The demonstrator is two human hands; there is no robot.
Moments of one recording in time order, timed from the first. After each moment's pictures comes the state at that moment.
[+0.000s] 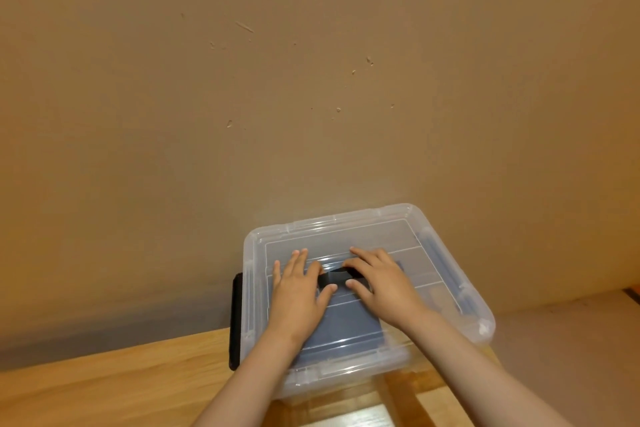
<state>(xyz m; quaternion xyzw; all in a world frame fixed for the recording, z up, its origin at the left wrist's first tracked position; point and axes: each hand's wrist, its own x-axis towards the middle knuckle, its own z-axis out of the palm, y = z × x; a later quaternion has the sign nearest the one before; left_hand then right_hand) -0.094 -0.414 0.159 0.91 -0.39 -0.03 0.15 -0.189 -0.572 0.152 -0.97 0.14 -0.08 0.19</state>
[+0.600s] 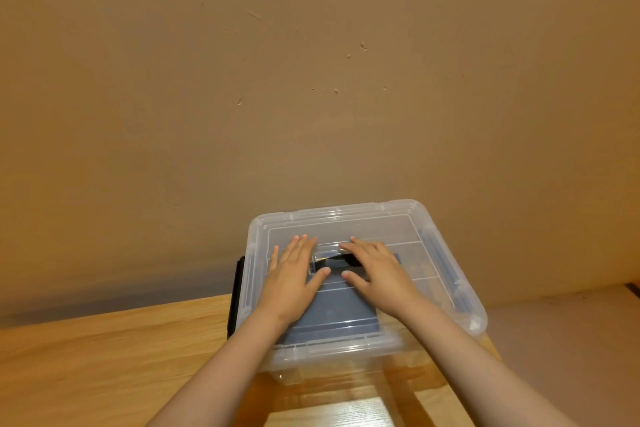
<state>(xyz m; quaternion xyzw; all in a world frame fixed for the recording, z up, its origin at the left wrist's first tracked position) -0.131 -0.373 0.160 0.89 -0.40 -0.04 0.21 -0.238 -0.537 0.158 -0.96 0.14 -0.08 0.21</state>
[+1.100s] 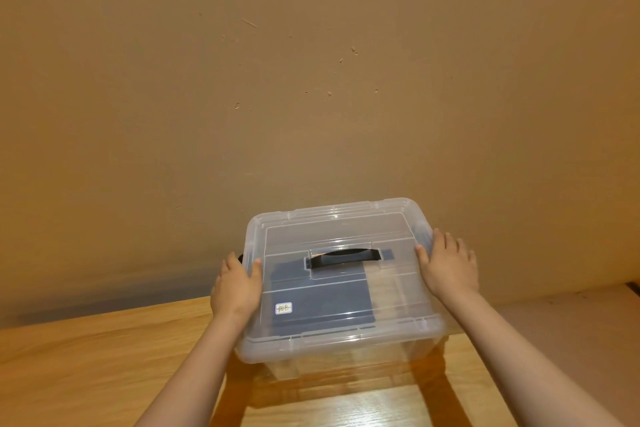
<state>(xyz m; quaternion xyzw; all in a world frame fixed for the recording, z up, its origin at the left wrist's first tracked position) -0.112 -0.324 0.158 0.95 -0.08 -0.08 0.28 -0.292 -0.606 0.158 -0.88 0.45 -0.03 0.13</state>
